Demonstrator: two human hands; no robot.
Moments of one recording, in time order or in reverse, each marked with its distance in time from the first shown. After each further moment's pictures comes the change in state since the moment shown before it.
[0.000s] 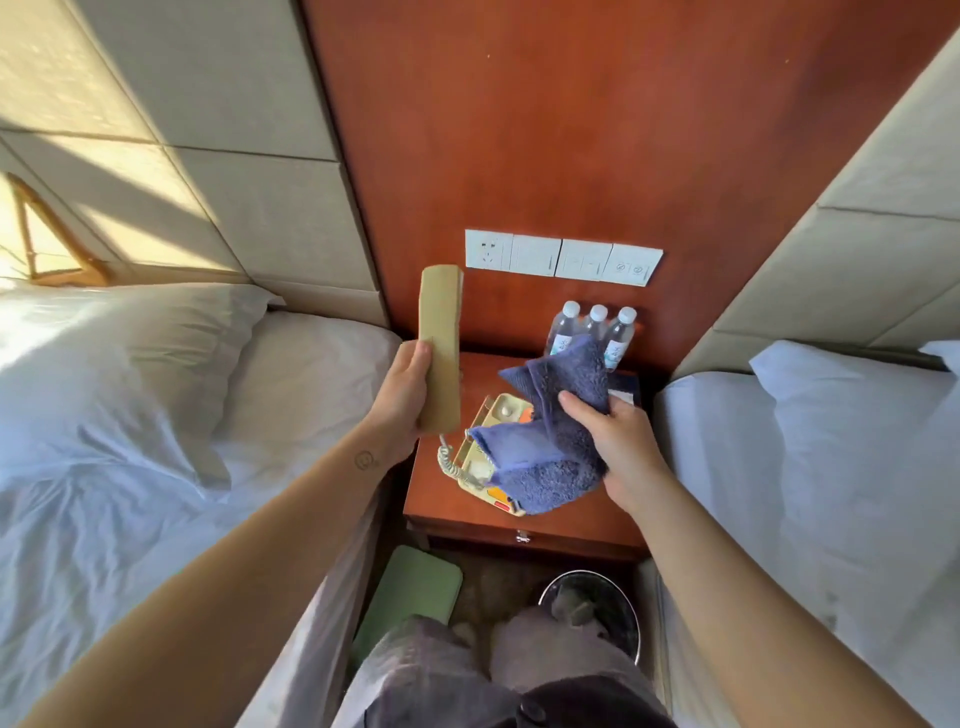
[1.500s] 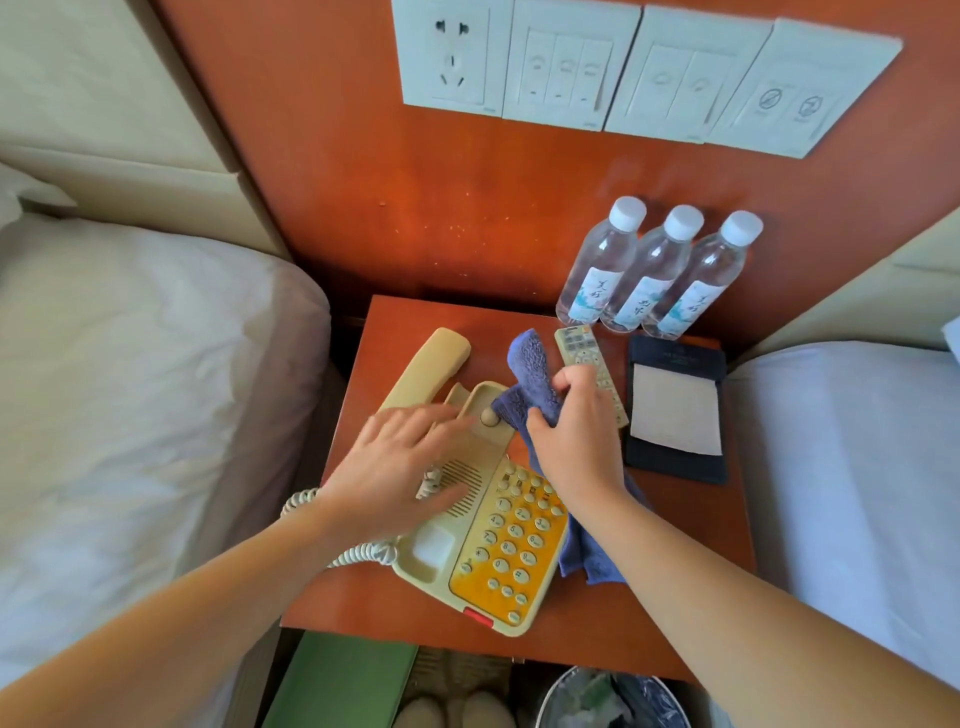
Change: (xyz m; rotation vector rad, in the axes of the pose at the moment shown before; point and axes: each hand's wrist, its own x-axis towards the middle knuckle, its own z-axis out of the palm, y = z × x) left_hand 0.250 -0.266 -0.028 1.443 -0.388 0.716; right_hand 0.275 0.223 0.032 -0.855 0.143 -0.341
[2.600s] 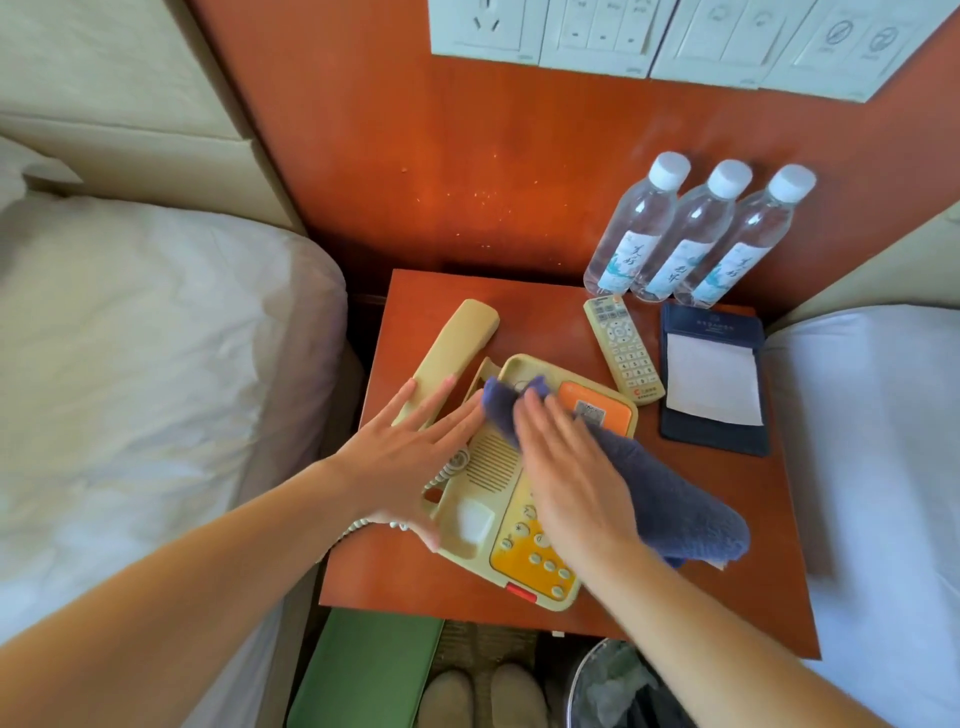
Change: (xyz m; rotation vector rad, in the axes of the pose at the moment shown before) left_hand -0.005 -0.026 -0.004 0.389 -0.518 0.135; right_hand -0.054 0.021 0.042 -0.608 -0.307 -0.472
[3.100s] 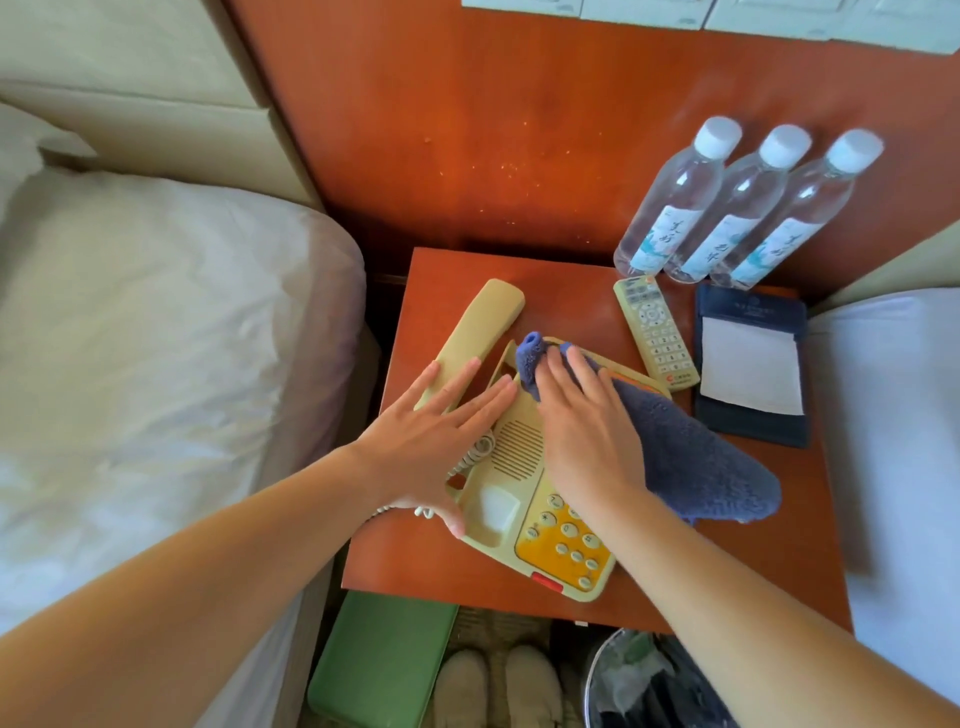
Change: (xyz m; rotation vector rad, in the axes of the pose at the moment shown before) left_hand 0.001 0.000 0.002 -0.024 0.036 -0.013; right_hand 0.035 -0.005 0.003 0.020 0.062 0.132
